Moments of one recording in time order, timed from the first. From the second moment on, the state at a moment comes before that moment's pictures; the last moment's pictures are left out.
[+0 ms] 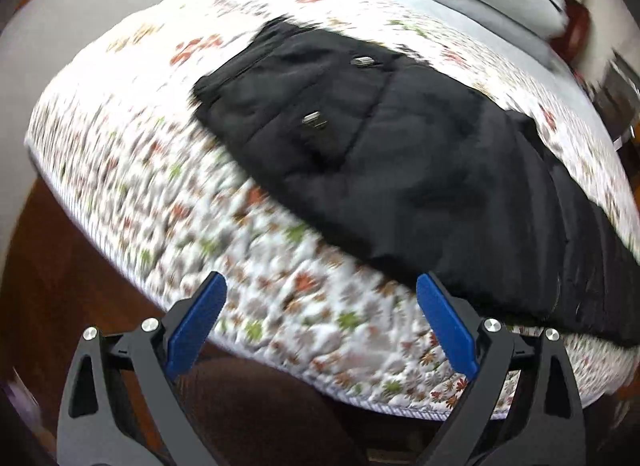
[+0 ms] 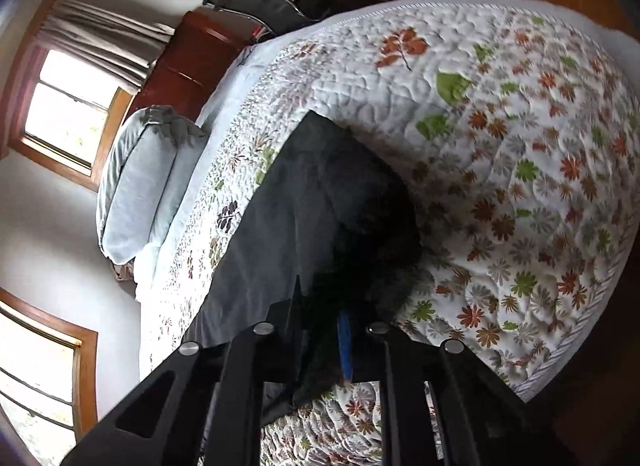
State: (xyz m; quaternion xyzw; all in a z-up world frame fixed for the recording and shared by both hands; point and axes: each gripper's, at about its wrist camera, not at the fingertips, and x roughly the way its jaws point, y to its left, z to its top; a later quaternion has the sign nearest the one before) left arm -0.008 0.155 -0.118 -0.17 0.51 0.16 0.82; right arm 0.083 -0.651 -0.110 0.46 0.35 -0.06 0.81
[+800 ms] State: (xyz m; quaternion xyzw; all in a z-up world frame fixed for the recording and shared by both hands) left arm 0.025 0.217 -0.132 -0.45 0.43 0.08 0.77; right arm 0.086 -0.657 -0.119 0.47 0.36 -0.06 0.80
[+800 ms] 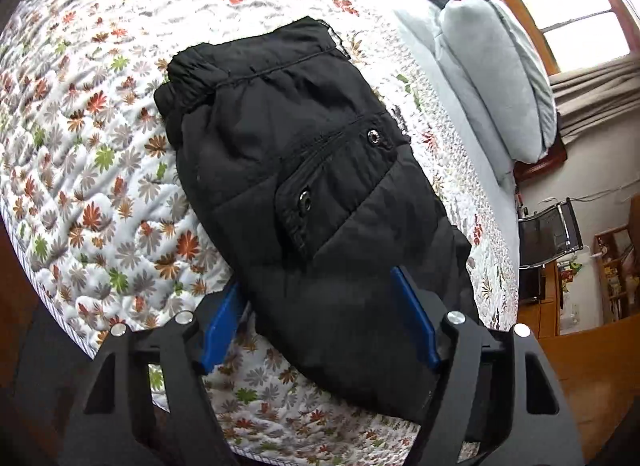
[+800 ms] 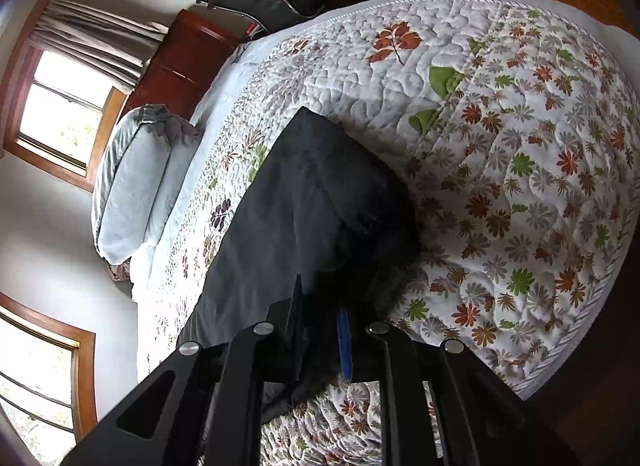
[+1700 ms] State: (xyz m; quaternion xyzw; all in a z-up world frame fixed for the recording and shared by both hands) left arm 0.008 0.232 -0.130 -0.44 0.38 0.11 0.81; right arm 0.061 -0.679 -0.134 0.53 0.34 -0.07 0.78
